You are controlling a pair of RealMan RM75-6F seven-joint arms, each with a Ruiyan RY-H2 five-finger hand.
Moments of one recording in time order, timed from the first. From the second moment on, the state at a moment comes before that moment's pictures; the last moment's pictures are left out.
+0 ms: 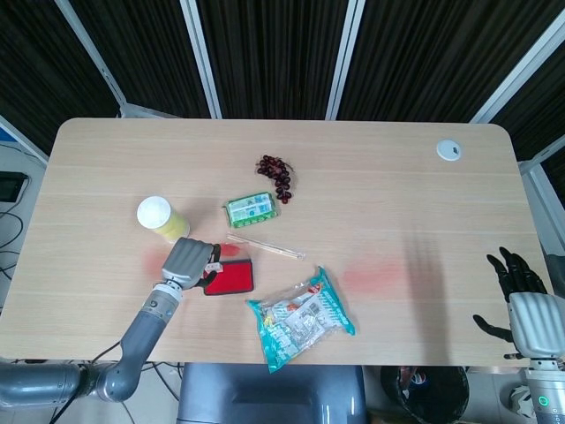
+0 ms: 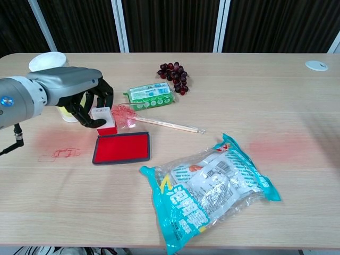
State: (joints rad) left arm -0.76 -1.53 -0.14 -1.75 0.83 1.08 0.72; right arm 0.06 -1.14 0.07 -1.58 -1.51 1.51 0.00
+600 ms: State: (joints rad) left arm -0.66 -1.41 -0.01 -1.70 0.95 1.04 0.55; right arm 0.06 -1.14 0.07 -1.58 -1.51 1.51 -0.01
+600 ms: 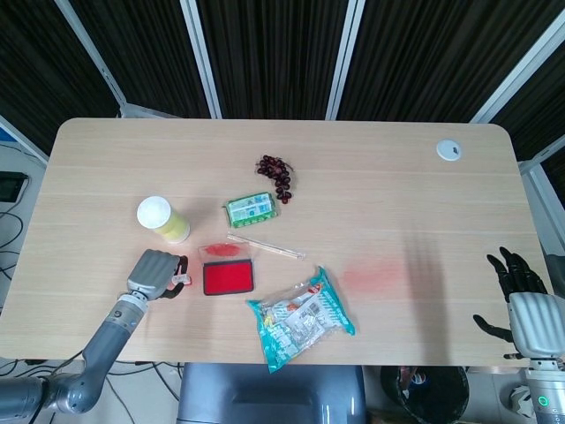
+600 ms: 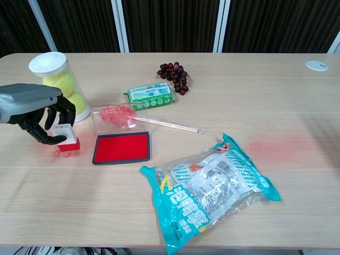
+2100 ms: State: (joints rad) left arm -0.62 -1.44 0.00 -1.56 1.01 0.97 0.45; right arm 0.06 -1.14 0.07 -1.58 -1.51 1.51 0.00
